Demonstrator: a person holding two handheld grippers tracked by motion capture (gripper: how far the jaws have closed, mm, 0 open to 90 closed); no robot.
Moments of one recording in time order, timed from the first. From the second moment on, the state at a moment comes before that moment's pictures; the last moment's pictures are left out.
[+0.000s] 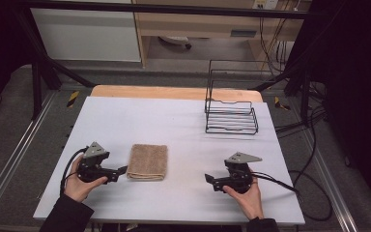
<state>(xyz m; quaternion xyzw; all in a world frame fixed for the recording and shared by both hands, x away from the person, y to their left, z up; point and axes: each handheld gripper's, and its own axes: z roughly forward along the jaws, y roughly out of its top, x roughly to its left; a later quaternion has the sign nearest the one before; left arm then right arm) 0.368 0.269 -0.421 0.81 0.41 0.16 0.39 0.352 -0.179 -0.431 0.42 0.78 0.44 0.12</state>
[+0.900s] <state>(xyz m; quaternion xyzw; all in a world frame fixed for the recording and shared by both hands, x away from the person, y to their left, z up) 0.356 0.291 -0.432 0.80 0.42 0.16 0.40 0.375 -0.040 -0.447 0.42 0.80 0.43 0.09</state>
